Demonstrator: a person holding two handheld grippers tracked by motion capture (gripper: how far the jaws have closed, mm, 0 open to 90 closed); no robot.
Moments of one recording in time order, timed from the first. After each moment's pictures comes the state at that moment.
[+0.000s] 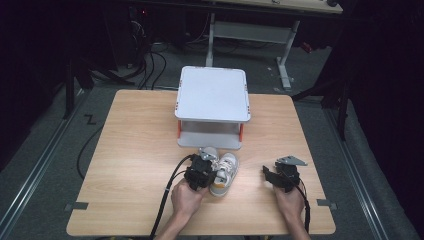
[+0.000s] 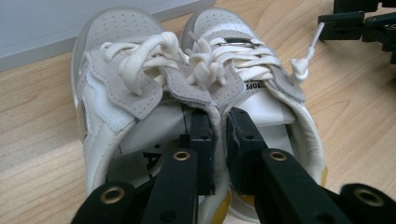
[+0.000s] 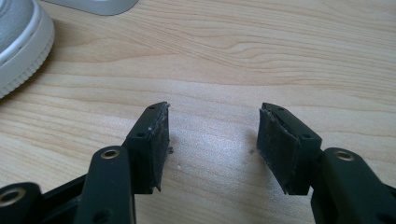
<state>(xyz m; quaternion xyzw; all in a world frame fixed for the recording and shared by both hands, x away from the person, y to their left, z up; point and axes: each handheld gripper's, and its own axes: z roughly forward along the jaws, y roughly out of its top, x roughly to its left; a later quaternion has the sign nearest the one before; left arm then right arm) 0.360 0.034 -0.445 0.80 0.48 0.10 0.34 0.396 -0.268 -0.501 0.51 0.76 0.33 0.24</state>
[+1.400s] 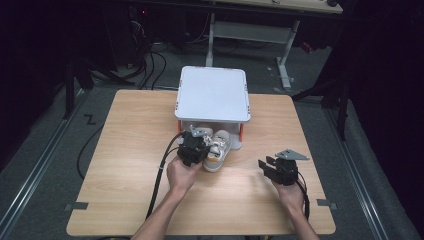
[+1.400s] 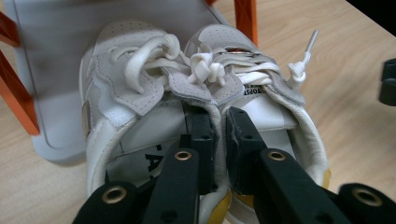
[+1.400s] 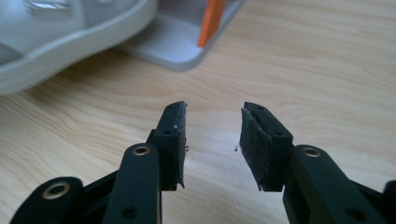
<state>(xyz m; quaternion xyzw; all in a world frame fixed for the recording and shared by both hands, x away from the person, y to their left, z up) 0.418 0.056 -0.421 0.77 0.49 0.16 0.38 0.394 -0.251 -0.460 0.46 0.77 0.39 0.20</state>
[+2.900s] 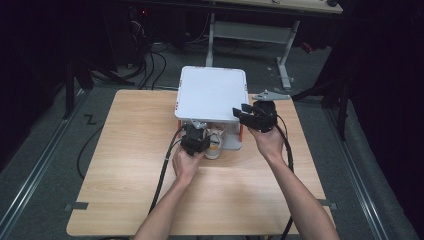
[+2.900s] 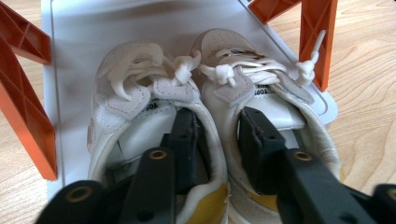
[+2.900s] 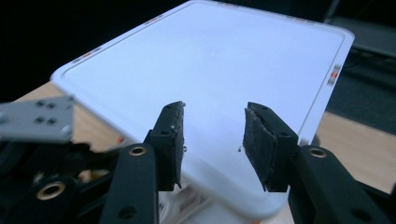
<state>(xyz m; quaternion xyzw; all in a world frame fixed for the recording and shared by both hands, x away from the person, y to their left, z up) 0.462 0.054 -0.450 0.74 0.52 0.20 0.37 0.479 -0.158 -0.329 0.39 0.77 0.46 0.22</state>
